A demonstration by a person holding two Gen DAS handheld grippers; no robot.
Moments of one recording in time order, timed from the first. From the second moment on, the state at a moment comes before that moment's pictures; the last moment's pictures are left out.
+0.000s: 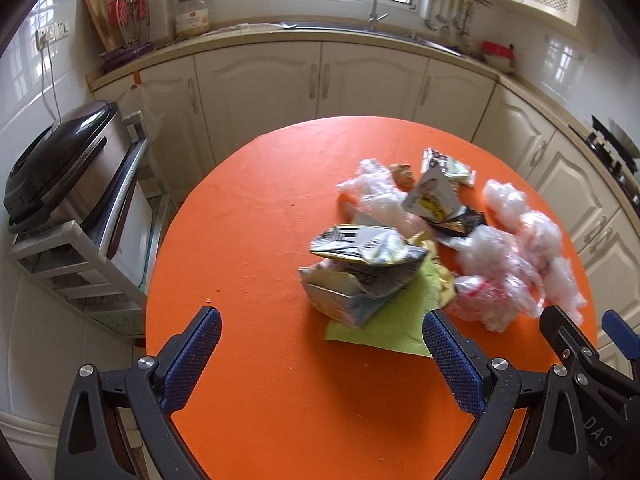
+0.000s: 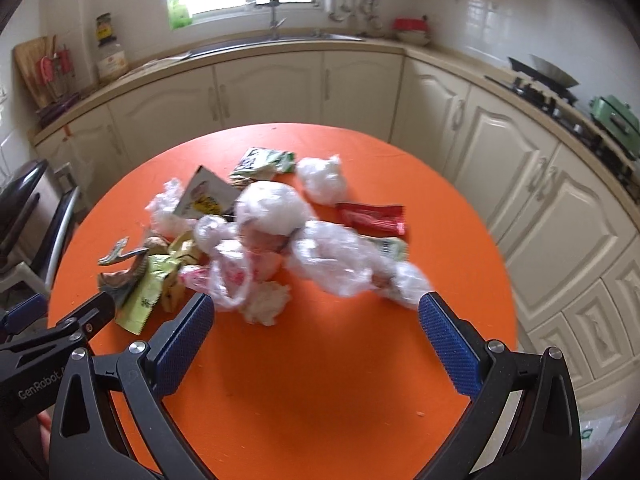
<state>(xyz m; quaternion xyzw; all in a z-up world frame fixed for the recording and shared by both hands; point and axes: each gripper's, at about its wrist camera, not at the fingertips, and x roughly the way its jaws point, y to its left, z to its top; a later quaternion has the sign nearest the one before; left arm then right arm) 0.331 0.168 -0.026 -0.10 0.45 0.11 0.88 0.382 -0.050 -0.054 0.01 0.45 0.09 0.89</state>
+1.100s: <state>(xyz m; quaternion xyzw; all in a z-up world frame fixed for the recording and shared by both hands) 0.315 0.195 -0.041 -0.16 0.45 0.05 0.88 0.396 -0.076 -0.032 0.13 0.44 0.16 0.87</state>
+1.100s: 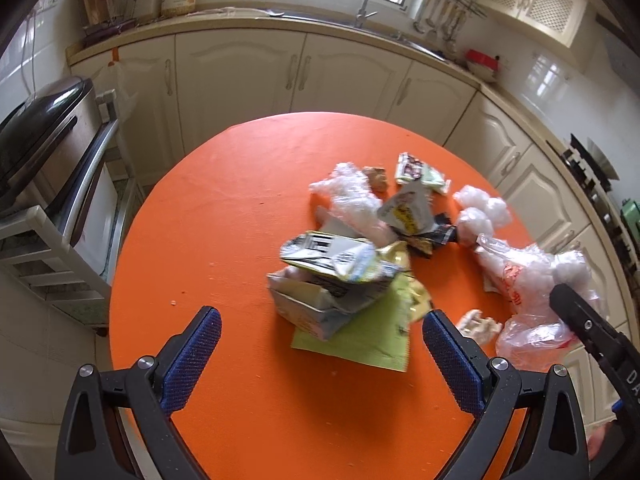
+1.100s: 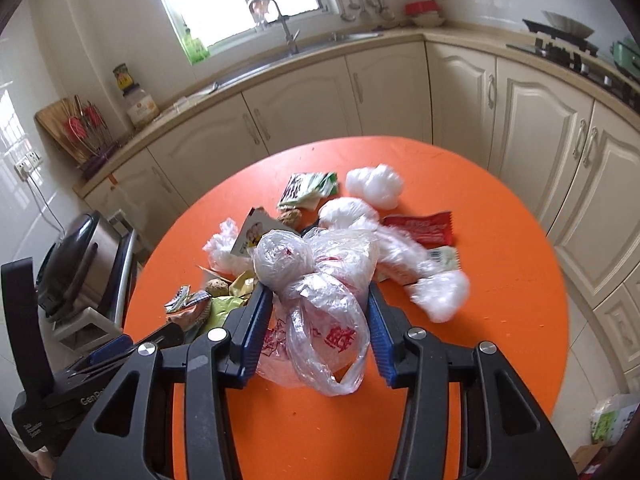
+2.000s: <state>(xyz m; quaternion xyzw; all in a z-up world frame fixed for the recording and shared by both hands) 0.366 0.062 -0.053 -0.07 0.50 0.03 0.86 0.394 -0.168 -0.112 0.10 0.50 0.05 0.86</state>
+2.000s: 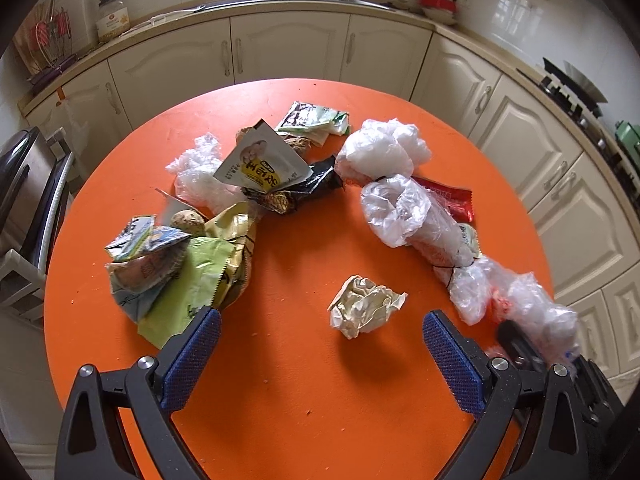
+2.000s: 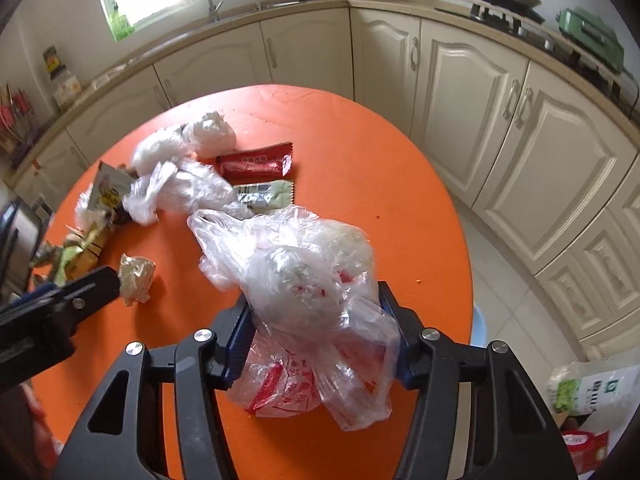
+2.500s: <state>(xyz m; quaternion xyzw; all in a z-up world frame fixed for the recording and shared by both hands) 0.398 0.034 -0.093 -0.04 0.53 0.03 0.85 0.397 -0.204 -0.110 0.15 0.49 0.04 0.86</state>
